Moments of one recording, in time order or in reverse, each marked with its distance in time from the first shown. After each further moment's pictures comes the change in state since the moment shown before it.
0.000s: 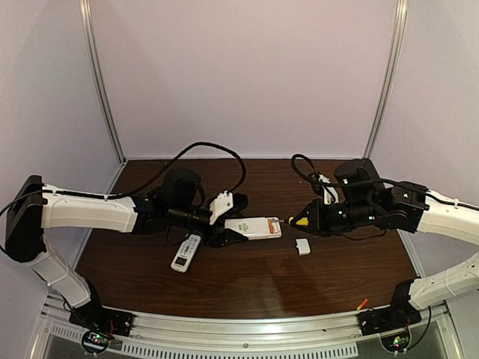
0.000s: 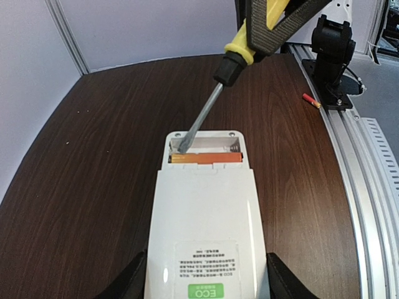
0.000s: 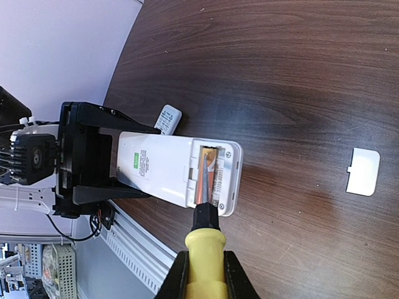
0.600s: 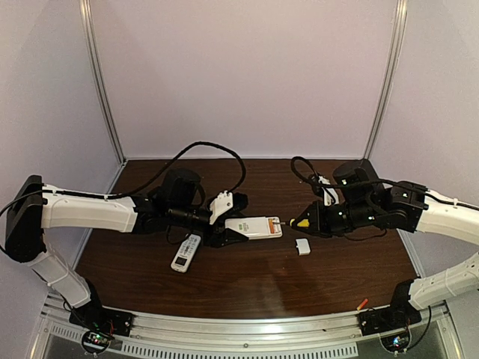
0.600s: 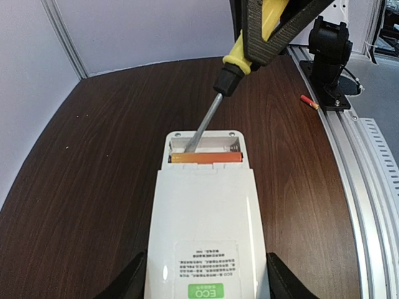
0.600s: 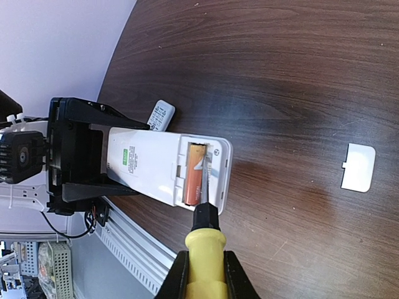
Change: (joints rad) left arm 0.000 0.000 0.000 0.008 0.009 0.016; right arm -0.007 0.005 0.001 -0.025 0.003 -0.014
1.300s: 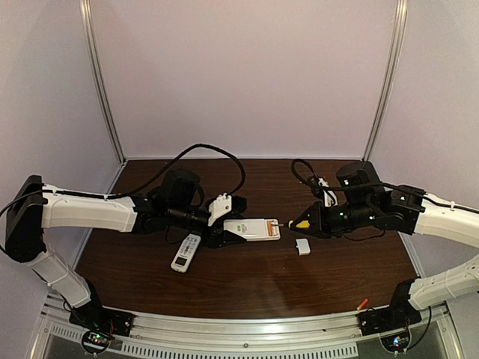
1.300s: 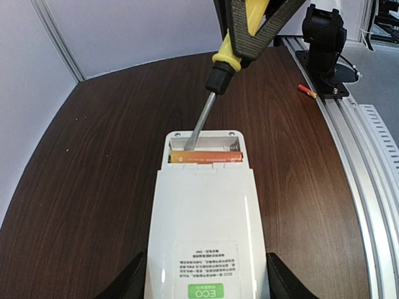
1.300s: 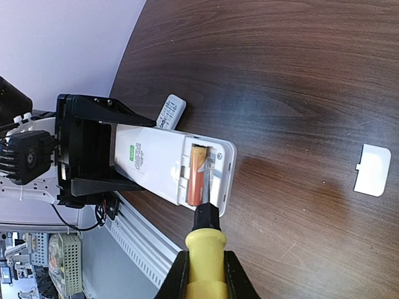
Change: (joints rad) left arm 0.008 0.000 -0.006 -0.016 0.015 0.068; right arm -0.045 -0.008 -0.059 0.084 -0.122 -0.020
